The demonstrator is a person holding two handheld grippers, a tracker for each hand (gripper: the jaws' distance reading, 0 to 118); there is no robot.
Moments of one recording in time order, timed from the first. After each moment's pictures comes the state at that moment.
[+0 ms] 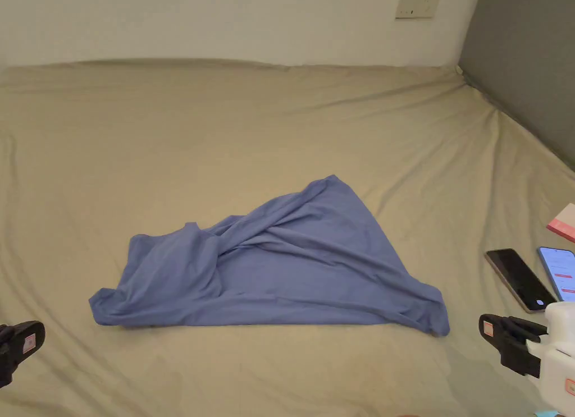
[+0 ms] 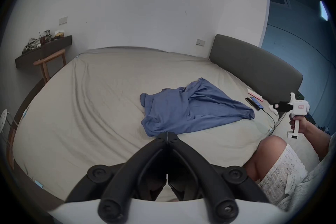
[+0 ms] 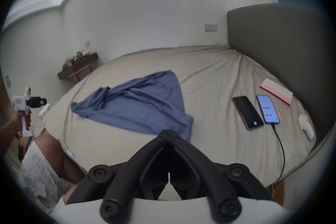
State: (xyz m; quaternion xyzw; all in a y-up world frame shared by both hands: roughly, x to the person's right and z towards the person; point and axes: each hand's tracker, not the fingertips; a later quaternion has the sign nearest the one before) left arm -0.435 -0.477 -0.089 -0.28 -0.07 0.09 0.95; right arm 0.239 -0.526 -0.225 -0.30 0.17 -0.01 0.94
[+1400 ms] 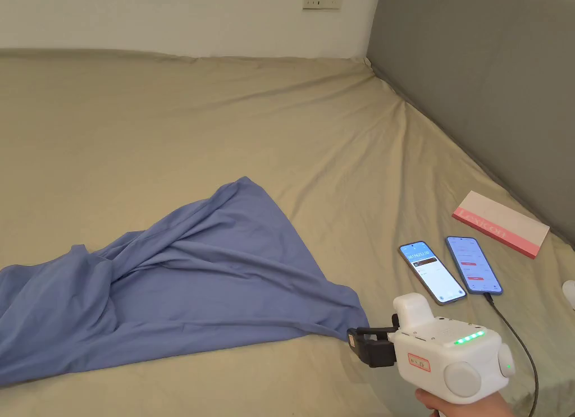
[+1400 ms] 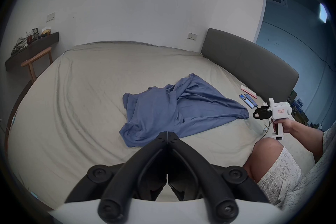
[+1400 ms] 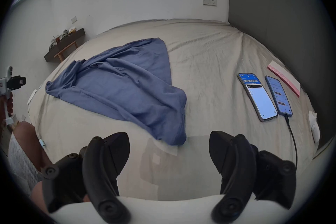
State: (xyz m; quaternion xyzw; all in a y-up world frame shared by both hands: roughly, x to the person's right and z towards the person) left arm -0.417 -0.482 -0.169 -0.30 -0.12 0.09 0.94; right arm 0.234 -0.607 -0.329 -0.38 0.15 0.03 0.91
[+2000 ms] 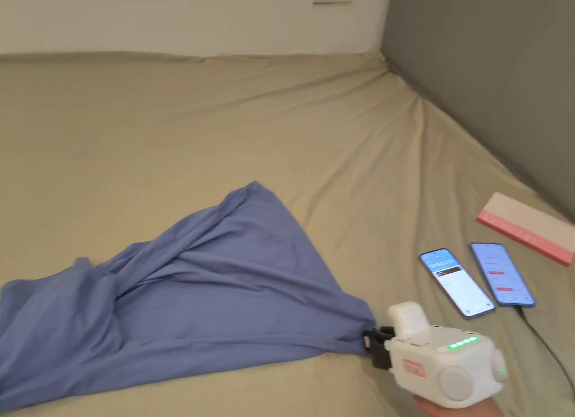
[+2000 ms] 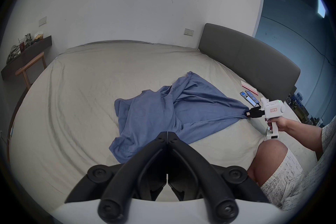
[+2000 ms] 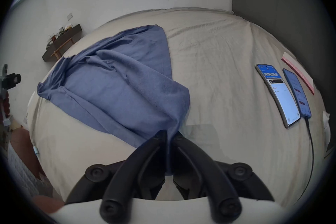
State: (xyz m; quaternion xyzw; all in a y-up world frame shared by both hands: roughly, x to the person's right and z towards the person) left arm -0.402 -0.486 -0.217 -0.32 -0.13 0.07 0.94; right arm 0.220 -0.643 -0.370 -0.41 0.16 0.00 0.90
